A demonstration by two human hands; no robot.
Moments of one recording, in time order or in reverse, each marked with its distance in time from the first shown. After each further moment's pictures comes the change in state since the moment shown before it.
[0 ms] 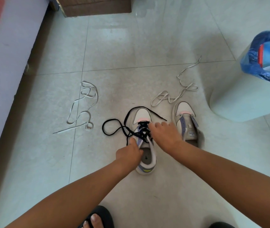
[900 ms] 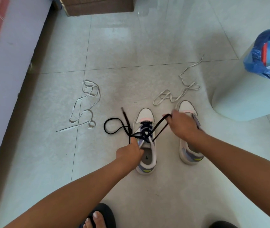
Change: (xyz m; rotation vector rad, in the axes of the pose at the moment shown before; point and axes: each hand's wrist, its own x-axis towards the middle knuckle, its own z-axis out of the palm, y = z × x) left_hand 0.000 -0.007 0.002 0.025 0.014 0.008; right_hand 0.013 0.042 -0.013 0.351 -0.067 0.378
